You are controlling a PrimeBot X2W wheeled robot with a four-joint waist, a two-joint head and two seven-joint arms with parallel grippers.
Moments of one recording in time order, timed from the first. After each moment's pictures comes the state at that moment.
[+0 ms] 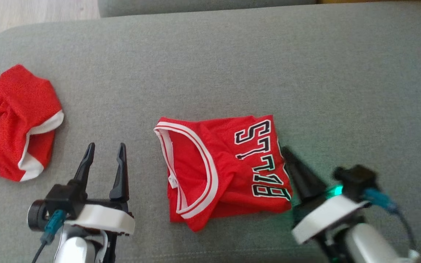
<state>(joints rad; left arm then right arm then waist) -0.01 0.06 -0.12 0.11 -0.13 -0.01 -0.25 -0.04 -0.18 0.32 0.05 0.33 0.13 -0.02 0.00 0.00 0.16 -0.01</state>
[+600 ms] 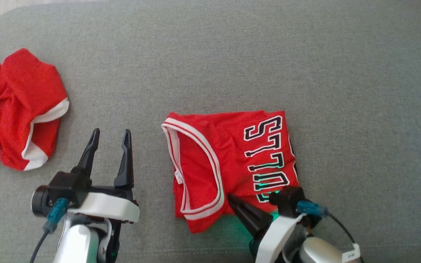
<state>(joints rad) -0.07 0.05 -0.15 0.11 -0.14 -0.01 -0.25 -0.23 -0.19 0.81 0.36 0.56 0.13 -0.04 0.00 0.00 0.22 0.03</state>
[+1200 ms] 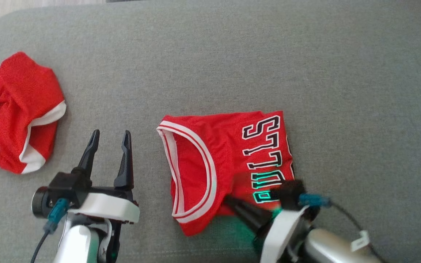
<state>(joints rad) -0.07 0.05 -0.15 0.11 -0.14 -0.01 -0.25 -0.32 -0.30 0.98 0.30 0.74 0.13 -0.04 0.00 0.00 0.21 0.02</state>
